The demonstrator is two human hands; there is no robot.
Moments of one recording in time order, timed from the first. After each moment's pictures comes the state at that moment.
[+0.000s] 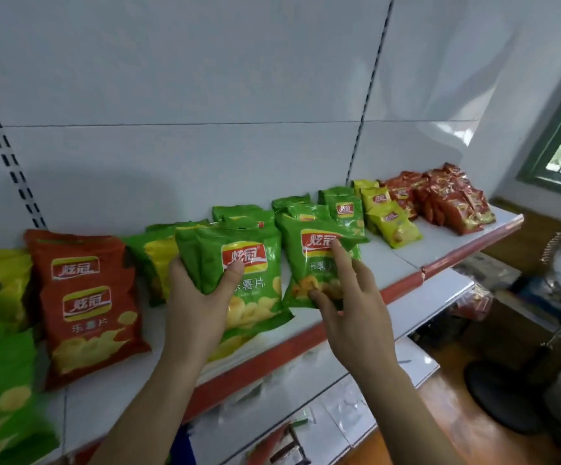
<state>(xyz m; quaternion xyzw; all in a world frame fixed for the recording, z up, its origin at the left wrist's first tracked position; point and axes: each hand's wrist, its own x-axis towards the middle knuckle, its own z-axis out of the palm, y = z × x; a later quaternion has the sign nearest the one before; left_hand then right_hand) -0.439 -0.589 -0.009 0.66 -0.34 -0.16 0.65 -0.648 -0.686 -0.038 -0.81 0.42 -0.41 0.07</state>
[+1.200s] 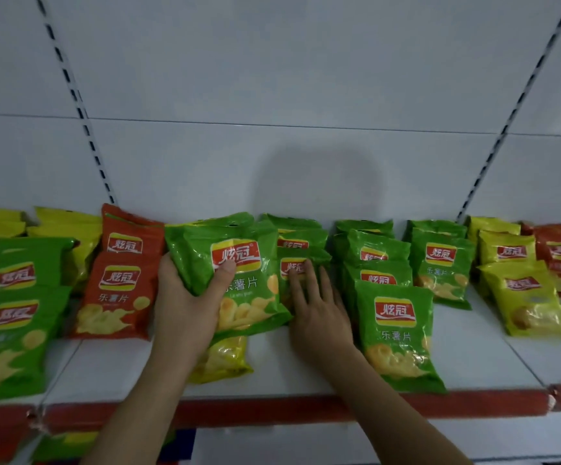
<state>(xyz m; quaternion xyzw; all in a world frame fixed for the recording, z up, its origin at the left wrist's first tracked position) -0.457 -0.642 -0.005 0.71 -0.16 0.01 0.68 -0.528 -0.848 -0.123 -0.97 0.22 -0.14 0.00</state>
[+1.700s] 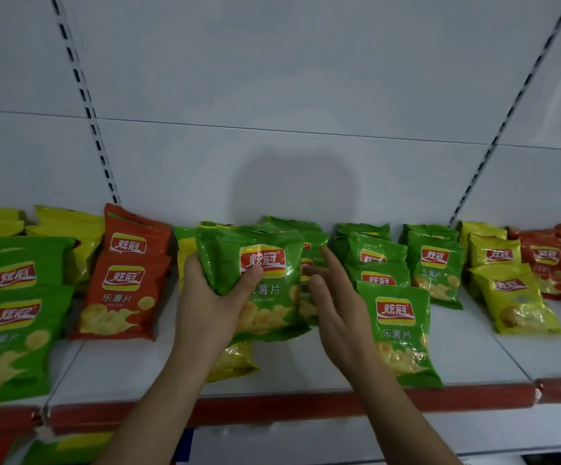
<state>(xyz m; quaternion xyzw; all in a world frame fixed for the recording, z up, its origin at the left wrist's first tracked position) -0.459 -0.647 -0.005 0.72 -0.21 -0.02 0.67 -0.580 -0.801 -0.033 -0.79 0.20 -0.34 0.46</state>
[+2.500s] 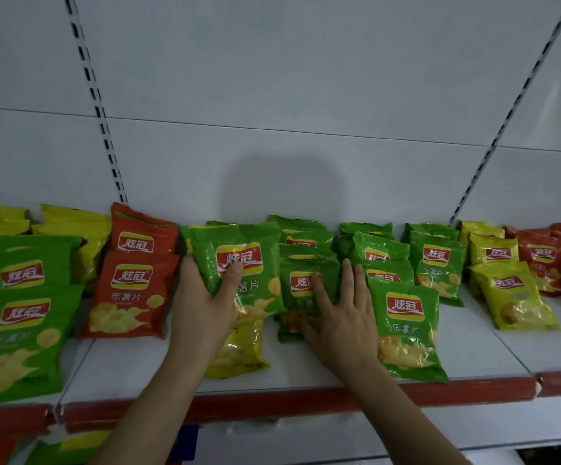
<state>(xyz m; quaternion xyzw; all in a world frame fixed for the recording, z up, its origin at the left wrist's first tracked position) -0.443 -0.628 -0.012 0.74 -0.22 0.01 0.64 -0.568 -0.825 -0.094 -0.93 0.30 -0.23 -0.05</state>
